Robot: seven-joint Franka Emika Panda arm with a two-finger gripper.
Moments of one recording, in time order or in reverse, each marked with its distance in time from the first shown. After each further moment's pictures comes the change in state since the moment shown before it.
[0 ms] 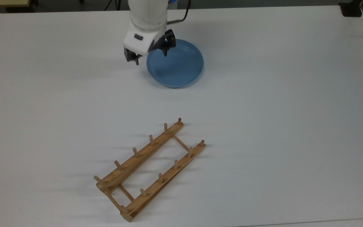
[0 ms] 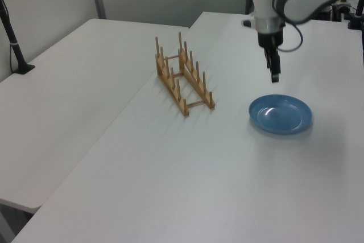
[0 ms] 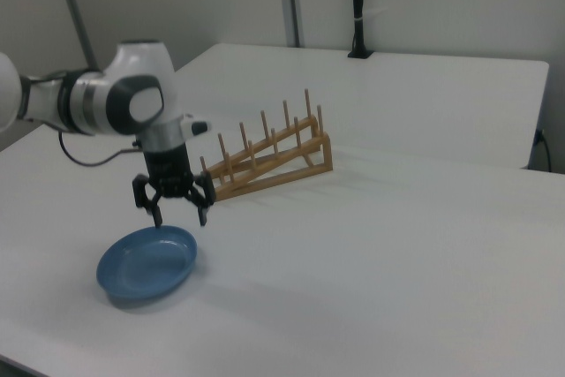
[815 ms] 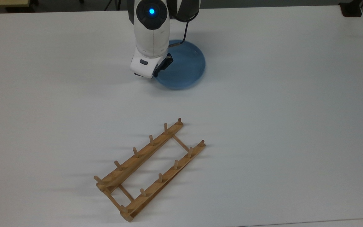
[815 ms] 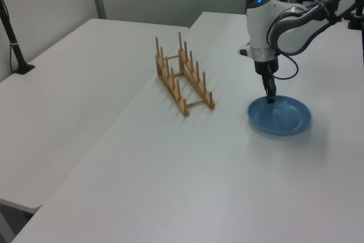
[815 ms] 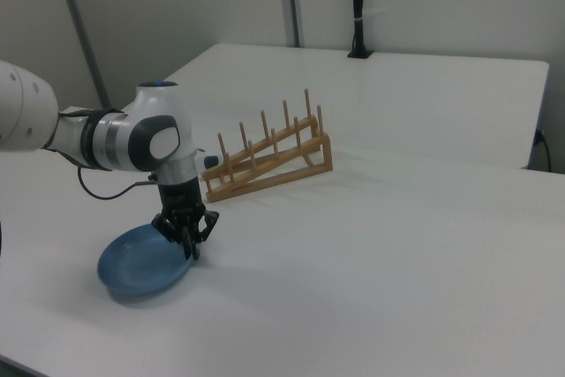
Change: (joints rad) arm -0.002 0.126 0.000 -0.024 -0.021 0.126 -0.005
